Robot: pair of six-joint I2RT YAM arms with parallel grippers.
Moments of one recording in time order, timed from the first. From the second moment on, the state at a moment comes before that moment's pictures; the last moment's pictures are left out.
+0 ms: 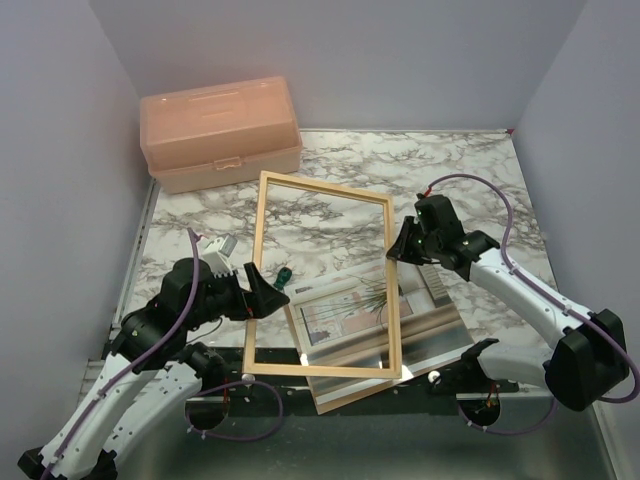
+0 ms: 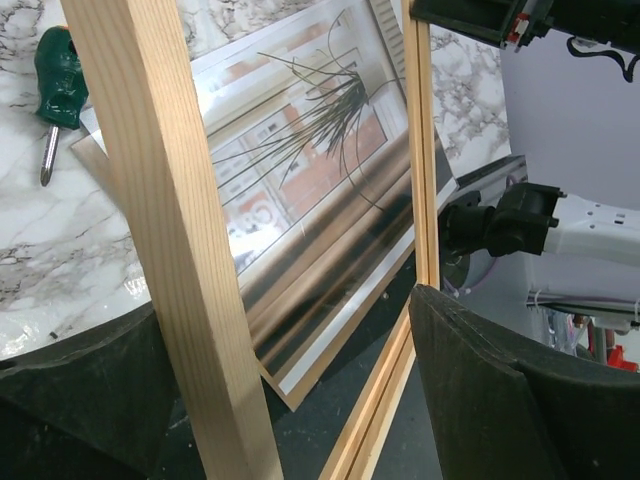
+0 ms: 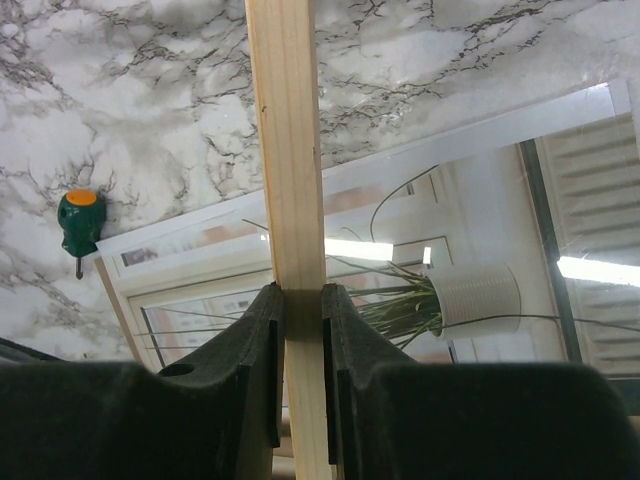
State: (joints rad) left arm -0.61 0.44 0.72 -0.79 0.25 -0.77; right arm 0.49 1.21 0.87 -0.49 -0.01 0.63
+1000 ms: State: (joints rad) left arm -0.48 0.44 0.60 -0.71 0.31 -0.91; right arm 0.47 1.16 0.82 -0.45 -0.07 0.65
